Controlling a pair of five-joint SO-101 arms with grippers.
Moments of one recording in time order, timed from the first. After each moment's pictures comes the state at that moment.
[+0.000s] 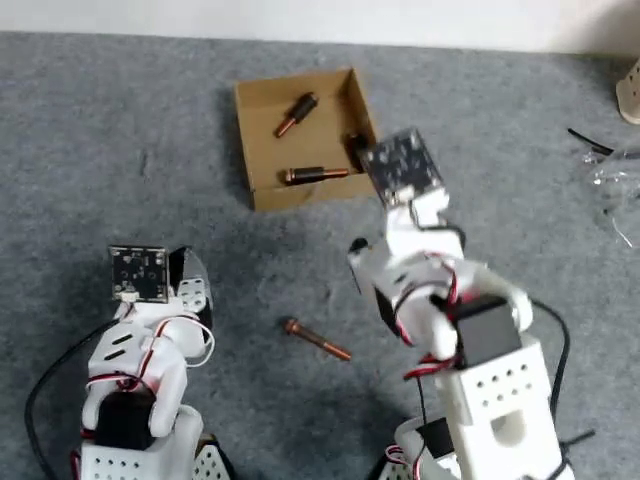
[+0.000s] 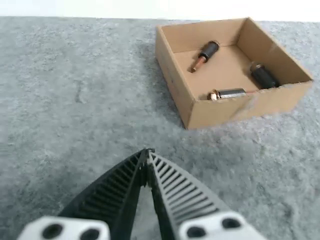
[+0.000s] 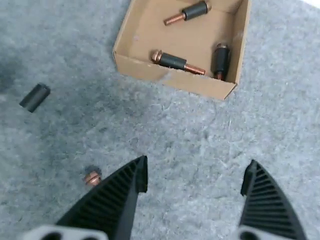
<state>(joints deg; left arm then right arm) -0.9 -104.0 83.8 55.0 7.4 -24.4 -53.0 30.7 73.5 8.8</state>
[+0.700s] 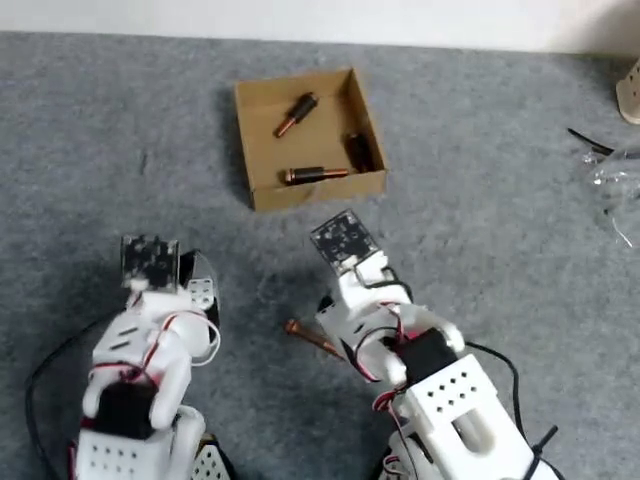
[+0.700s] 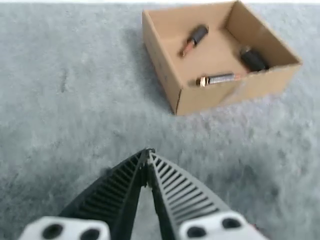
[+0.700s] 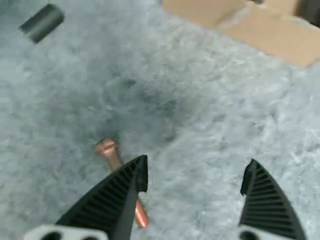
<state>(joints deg) 2.4 -92.1 77.8 55.9 7.9 -32.5 -59.3 66.2 50.8 8.8</state>
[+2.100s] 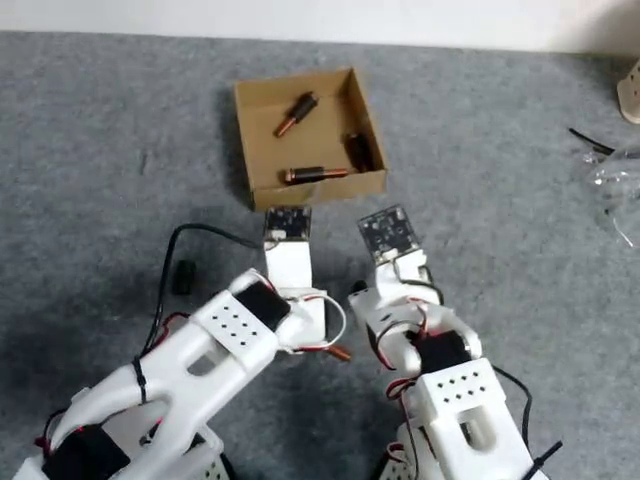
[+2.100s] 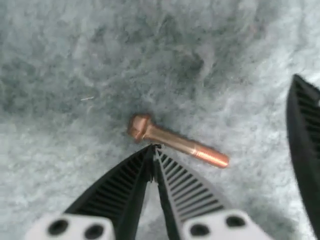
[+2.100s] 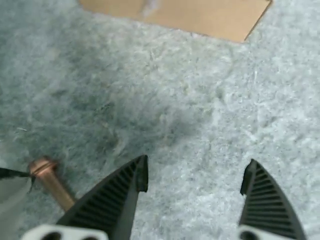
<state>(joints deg) 34.9 -26.9 51.7 56.0 46.2 -21.0 -59.3 74.3 39.3 8.8</state>
